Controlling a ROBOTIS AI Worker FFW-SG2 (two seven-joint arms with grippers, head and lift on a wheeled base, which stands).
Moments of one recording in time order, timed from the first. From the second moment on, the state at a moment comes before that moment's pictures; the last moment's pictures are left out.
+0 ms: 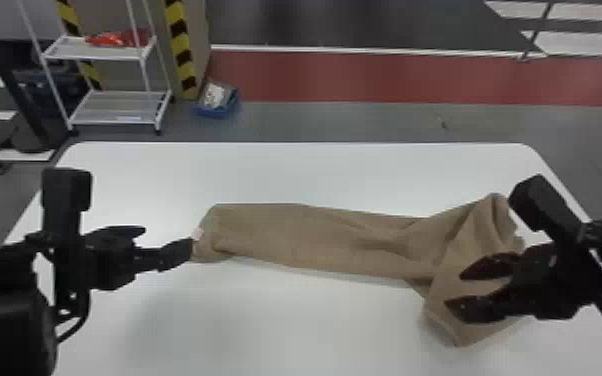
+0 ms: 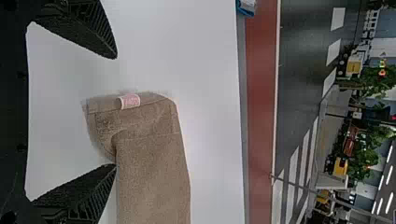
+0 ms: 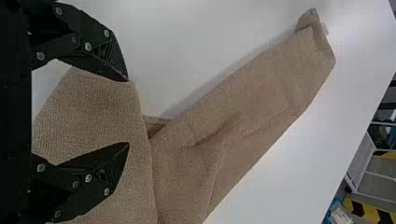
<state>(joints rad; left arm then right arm) 0.08 0.00 0.18 -2.10 -0.31 1.02 -0.80 0.09 -0.49 0.05 -2.17 0.56 1.11 1.36</state>
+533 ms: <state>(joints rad) 0.10 0.00 0.19 -2.12 -0.30 1.02 -0.80 0.10 -0.48 0.19 -2.17 0.66 1.12 1.36</state>
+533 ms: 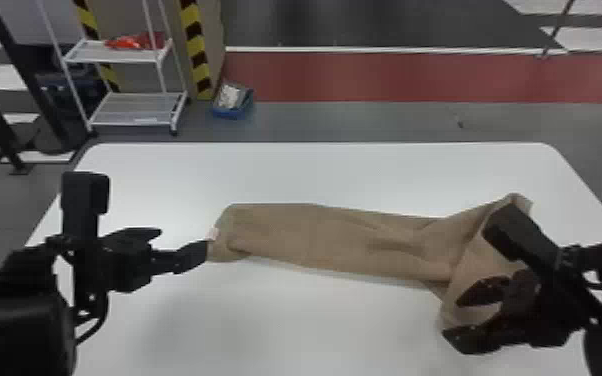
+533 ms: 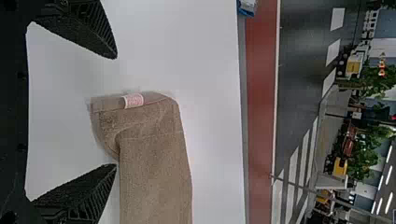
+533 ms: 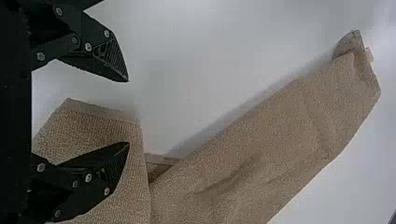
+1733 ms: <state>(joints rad) 0.10 0.00 0.20 -2.11 -0.29 1.01 -0.79 0.09 -0.51 0.21 -2.16 0.77 1.07 1.36</state>
